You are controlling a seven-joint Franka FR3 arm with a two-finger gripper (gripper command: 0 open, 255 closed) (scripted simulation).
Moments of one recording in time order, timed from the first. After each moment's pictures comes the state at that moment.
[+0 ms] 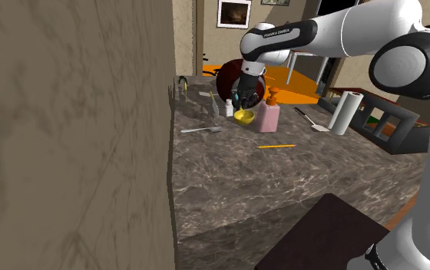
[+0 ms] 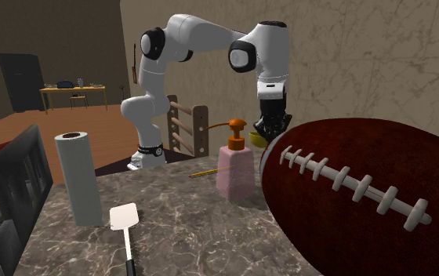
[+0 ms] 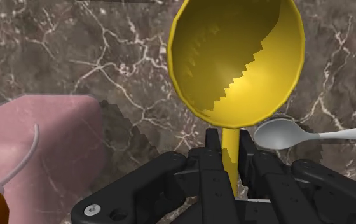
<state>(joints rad) -0.05 0.39 -0.10 -1.52 0.24 1.88 0.29</state>
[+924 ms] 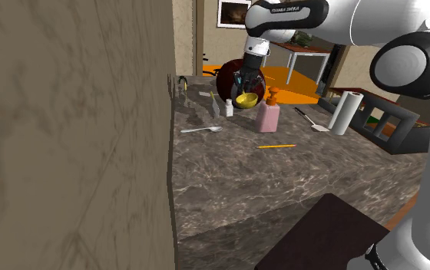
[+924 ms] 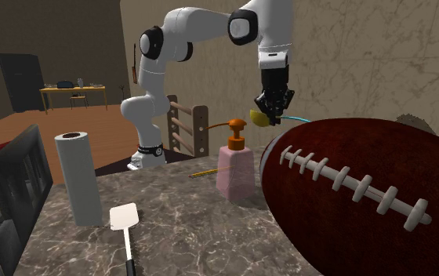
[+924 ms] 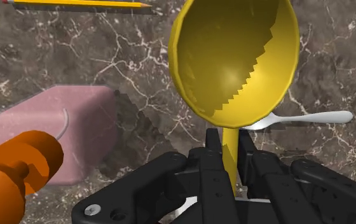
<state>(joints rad) -0.06 0.38 -0.11 -1.33 0.23 1.69 0.33</state>
